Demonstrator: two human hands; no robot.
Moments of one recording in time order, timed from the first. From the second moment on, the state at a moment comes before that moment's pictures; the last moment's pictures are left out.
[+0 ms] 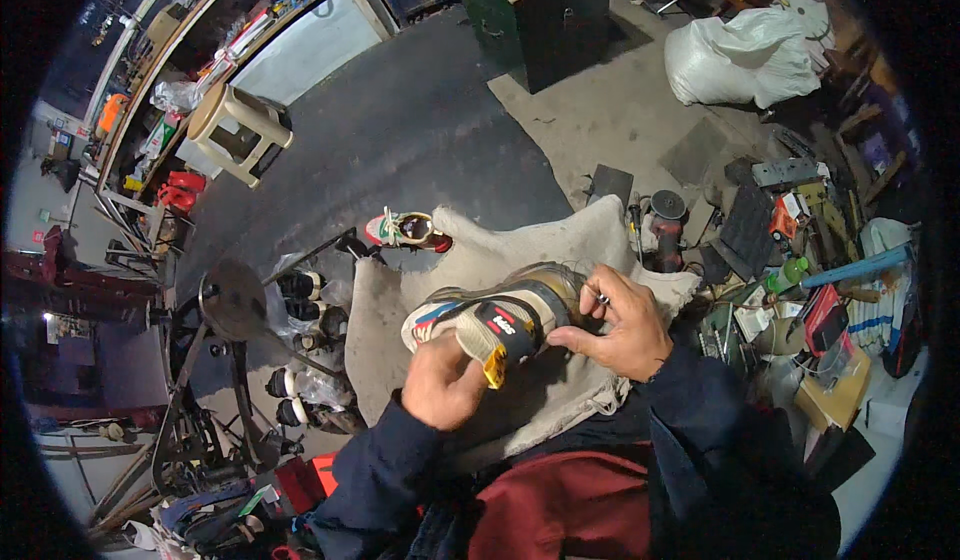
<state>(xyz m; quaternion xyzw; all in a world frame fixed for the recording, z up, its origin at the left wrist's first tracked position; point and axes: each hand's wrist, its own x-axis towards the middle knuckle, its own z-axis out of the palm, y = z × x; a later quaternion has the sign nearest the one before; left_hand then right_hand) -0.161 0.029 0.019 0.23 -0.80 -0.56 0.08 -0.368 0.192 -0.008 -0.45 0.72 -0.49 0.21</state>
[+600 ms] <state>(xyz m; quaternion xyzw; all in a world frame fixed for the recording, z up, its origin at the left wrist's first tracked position) -0.094 -0.050 0.039 0.47 -0.34 -0.62 0.52 -0.351 0.188 -0.024 -0.37 0.74 -0.54 0.18</state>
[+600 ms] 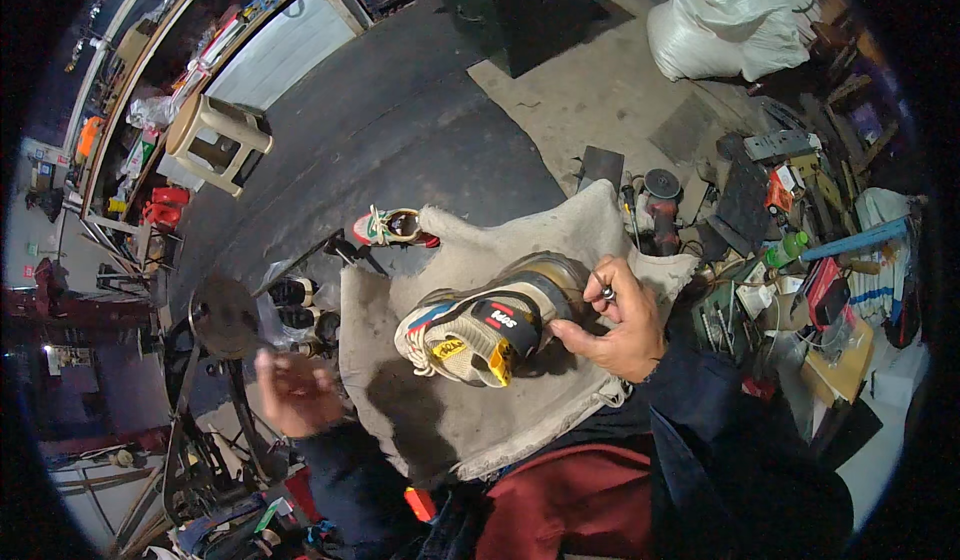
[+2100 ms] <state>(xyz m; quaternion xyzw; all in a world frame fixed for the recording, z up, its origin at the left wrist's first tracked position) -0.206 0.044 0.034 0.14 -0.84 -0.43 0.30 -0.376 0.214 -0.004 -0.30 0.68 -0.63 0.22</state>
